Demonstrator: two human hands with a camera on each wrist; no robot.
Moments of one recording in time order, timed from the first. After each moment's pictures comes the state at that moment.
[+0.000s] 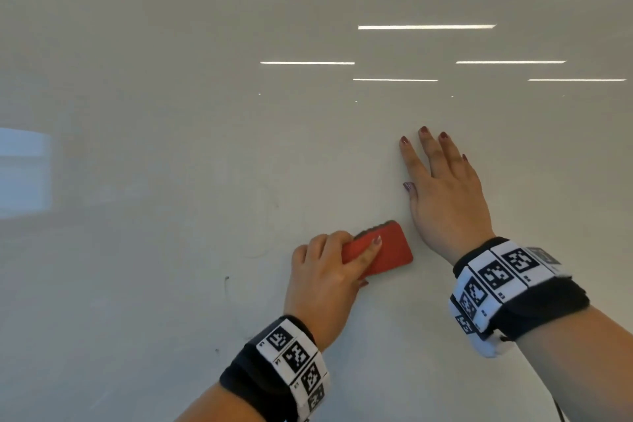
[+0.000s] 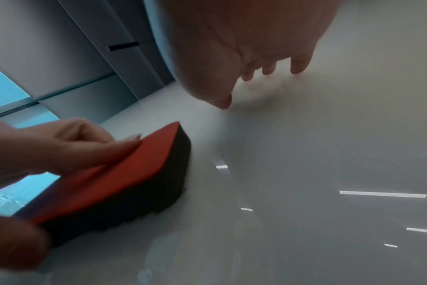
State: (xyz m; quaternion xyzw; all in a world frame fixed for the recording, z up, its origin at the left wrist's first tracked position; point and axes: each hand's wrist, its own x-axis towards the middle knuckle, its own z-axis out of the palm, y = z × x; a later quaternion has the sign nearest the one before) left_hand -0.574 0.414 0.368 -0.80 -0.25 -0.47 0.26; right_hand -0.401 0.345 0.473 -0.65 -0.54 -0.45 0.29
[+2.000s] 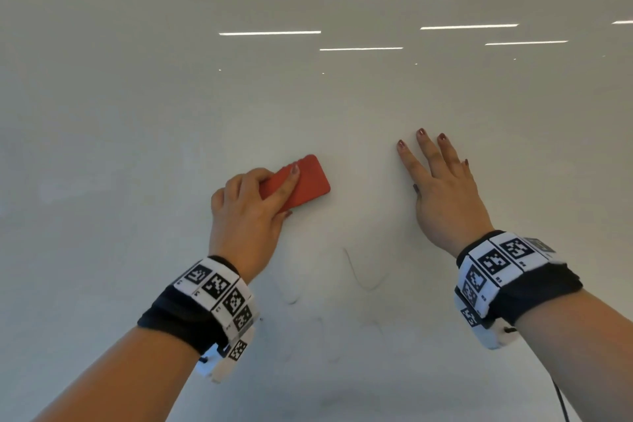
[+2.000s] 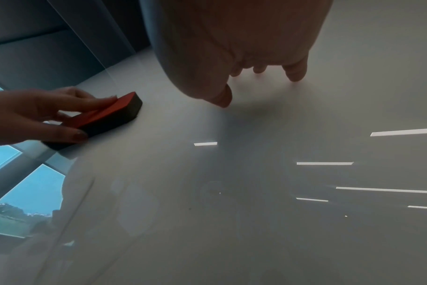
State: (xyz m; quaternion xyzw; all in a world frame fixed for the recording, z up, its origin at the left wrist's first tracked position) left_hand -0.713 0.490 0.395 -0.77 -0.29 -0.49 0.28; right_hand -0.456 0.355 0.413 -0.71 -0.53 -0.37 0.28
